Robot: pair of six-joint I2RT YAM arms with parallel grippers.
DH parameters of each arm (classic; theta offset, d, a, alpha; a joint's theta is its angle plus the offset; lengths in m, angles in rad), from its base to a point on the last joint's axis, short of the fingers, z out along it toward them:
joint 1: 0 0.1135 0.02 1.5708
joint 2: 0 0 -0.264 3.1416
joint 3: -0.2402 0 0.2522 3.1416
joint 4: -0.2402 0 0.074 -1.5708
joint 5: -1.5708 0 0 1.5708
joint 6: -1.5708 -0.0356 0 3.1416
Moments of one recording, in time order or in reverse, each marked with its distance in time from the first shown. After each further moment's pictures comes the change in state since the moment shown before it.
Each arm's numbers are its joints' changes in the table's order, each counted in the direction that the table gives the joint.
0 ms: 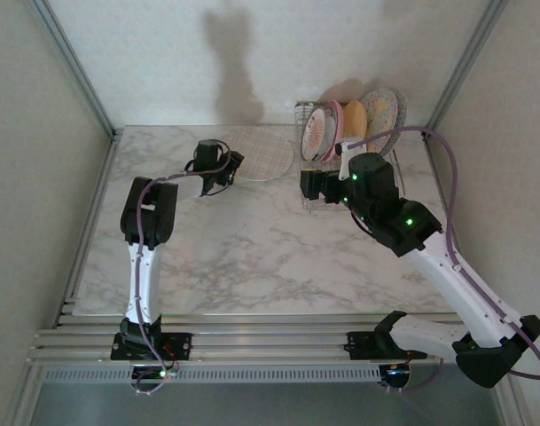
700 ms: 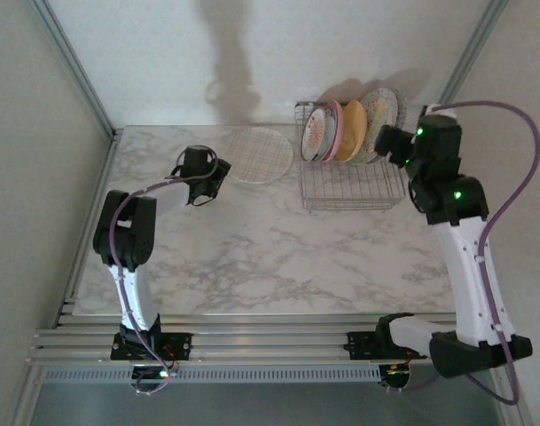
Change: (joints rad) left arm 0.000 0.339 0.274 -0.166 0.157 -0.013; right arm -0.519 -0.104 -0.310 -0.219 -0.037 -0.032
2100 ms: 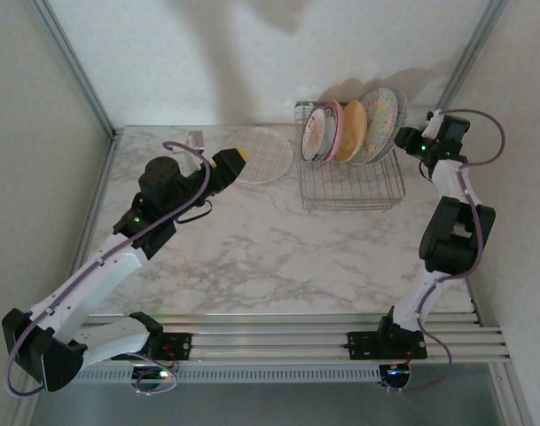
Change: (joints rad) left arm -0.304 0.836 0.181 0.000 -0.090 -0.238; right arm -0.444 -0.696 0.091 0.682 0.754 0.101
